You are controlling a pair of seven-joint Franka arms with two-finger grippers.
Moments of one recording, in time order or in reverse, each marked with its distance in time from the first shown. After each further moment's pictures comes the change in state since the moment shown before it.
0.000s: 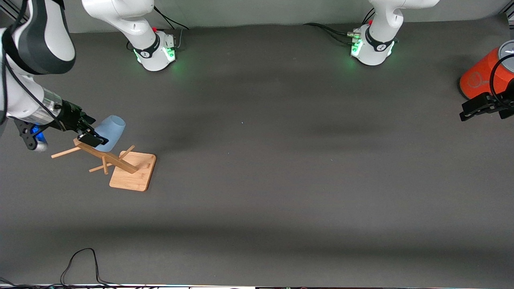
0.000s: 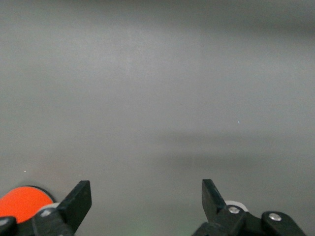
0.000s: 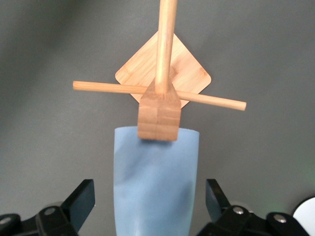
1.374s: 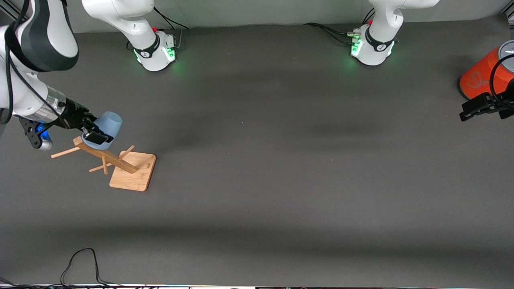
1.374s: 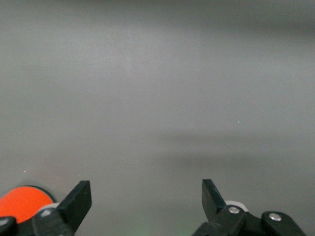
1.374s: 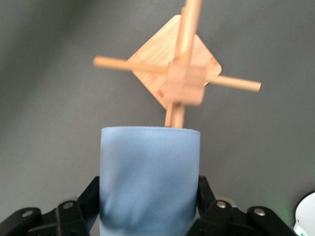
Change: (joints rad) left arm 0.000 0.001 0.001 0.000 0.000 0.000 0.000; right arm 0.046 -0.023 0.010 0.048 0.017 -0.059 0.002
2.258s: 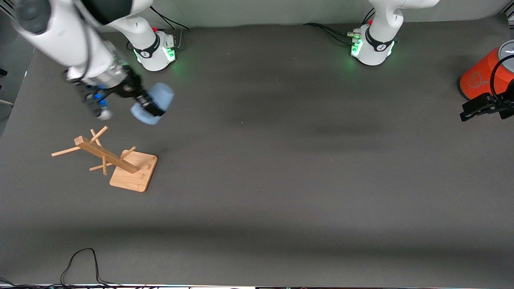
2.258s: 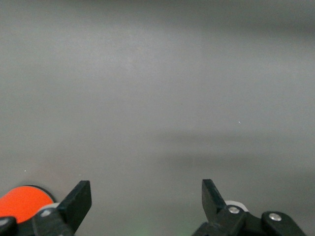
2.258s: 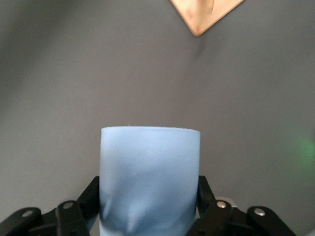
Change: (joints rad) left arm 0.000 0.001 0.003 0.000 0.000 0.000 0.000; right arm 0.406 -0.022 0.009 0.082 0.000 -0.053 0.478
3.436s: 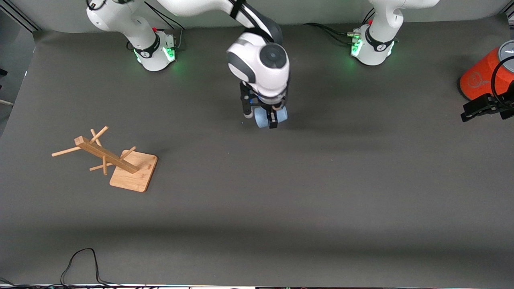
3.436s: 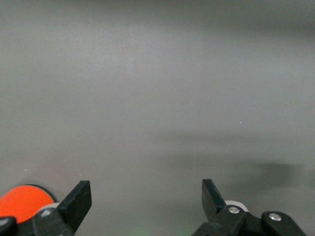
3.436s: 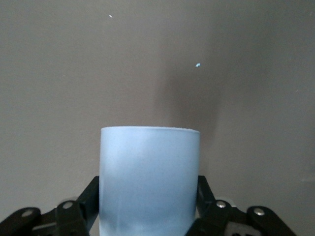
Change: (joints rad) left arm 0.001 0.003 0.004 0.000 0.000 0.000 0.000; right arm 0.443 0.738 0.002 0.427 -0.099 0.248 1.054
